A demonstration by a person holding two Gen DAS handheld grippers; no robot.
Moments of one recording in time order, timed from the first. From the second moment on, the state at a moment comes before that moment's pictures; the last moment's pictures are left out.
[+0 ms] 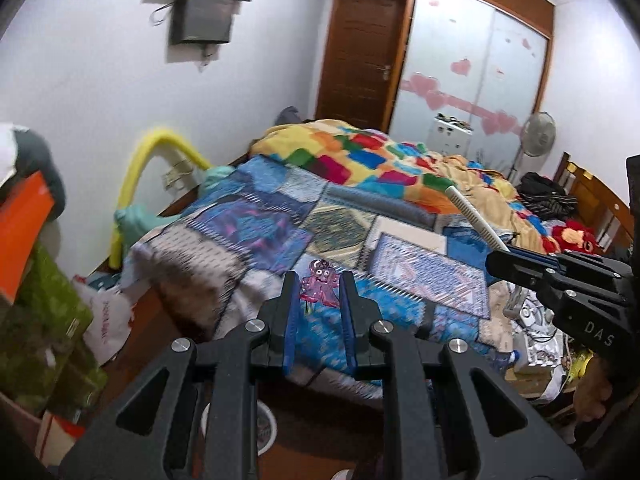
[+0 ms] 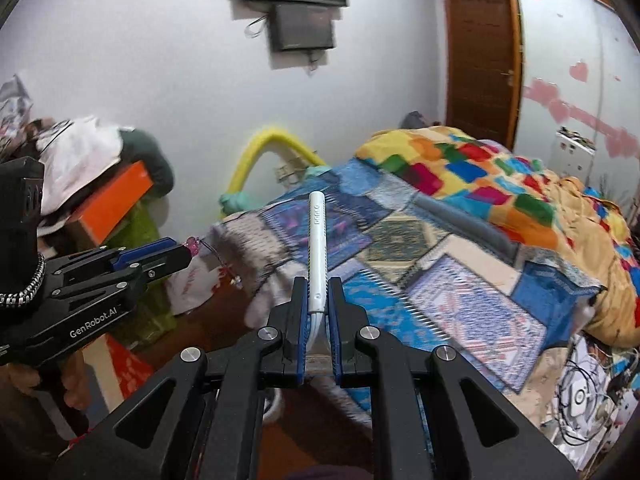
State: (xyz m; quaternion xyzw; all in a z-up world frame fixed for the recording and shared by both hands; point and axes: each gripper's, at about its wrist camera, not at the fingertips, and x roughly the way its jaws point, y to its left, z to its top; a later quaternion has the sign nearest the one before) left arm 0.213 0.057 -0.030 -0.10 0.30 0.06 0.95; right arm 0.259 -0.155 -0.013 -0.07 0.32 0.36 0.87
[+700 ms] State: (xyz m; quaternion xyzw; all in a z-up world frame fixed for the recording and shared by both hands) left arm 0.157 0.158 -0.189 -0.18 0.45 0.14 0.87; right arm 0.213 -0.001 -0.161 -0.19 0.46 0.45 0.74
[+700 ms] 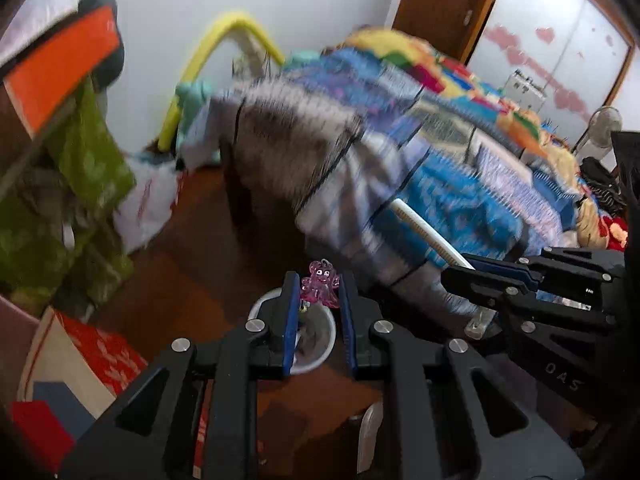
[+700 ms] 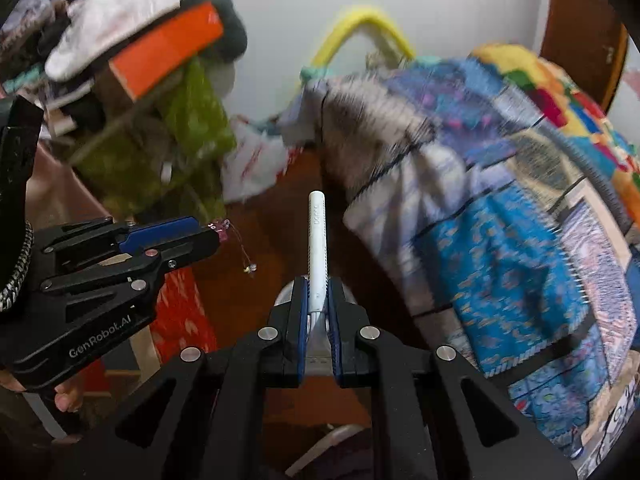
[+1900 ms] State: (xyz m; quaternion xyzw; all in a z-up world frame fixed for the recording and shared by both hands) left arm 0.176 0.198 -0.285 -0.25 0.54 0.15 0.79; right arm 0.256 0.042 -0.250 -0.19 0.56 0.44 0.68
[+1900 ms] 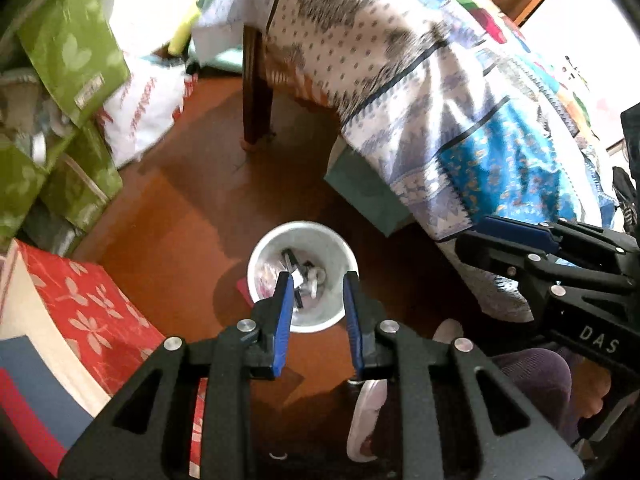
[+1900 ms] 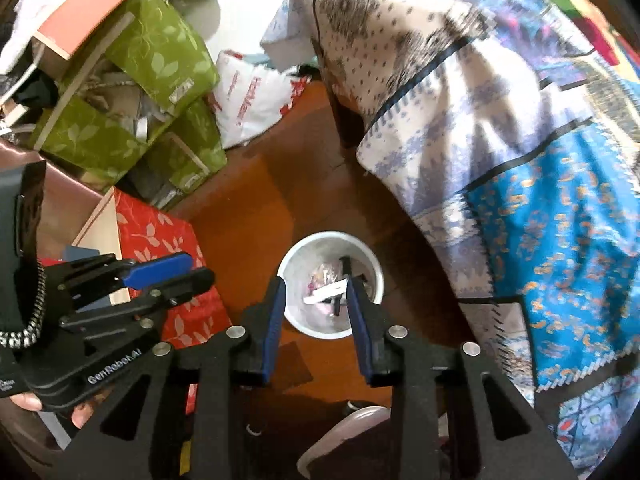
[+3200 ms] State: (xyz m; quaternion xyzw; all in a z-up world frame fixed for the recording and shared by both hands) left arm -0.008 -0.013 0.021 -0.05 0.17 0.05 0.98; right arm 0.061 -0.239 0.021 0.02 0.17 0.24 0.96
